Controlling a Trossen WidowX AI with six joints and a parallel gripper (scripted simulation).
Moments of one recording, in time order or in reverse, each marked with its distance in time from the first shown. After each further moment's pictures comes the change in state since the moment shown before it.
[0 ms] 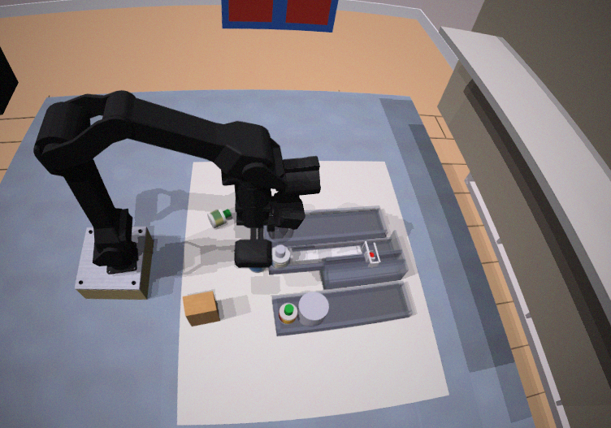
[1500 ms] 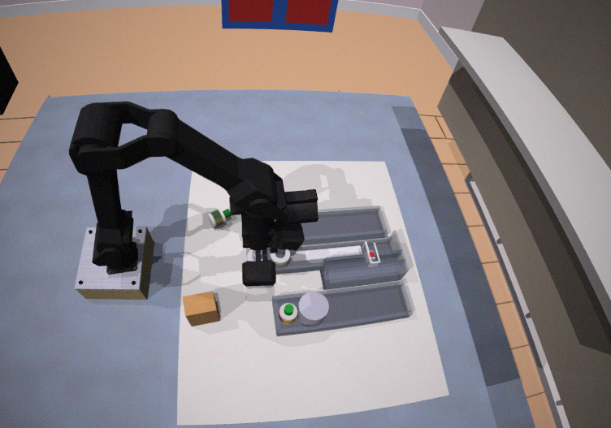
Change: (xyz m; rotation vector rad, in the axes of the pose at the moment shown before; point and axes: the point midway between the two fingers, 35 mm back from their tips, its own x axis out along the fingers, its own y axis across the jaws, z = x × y) arm 0.081 -0.002 0.005 -0.024 0.009 -0.011
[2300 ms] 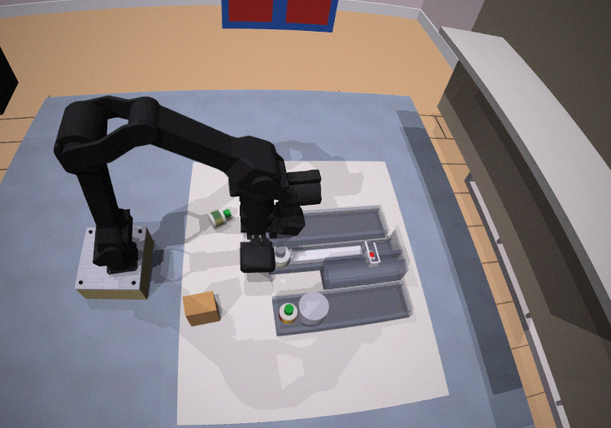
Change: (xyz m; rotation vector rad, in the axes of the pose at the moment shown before) arm -0.044 0.009 -0.004 -0.009 0.031 0.021
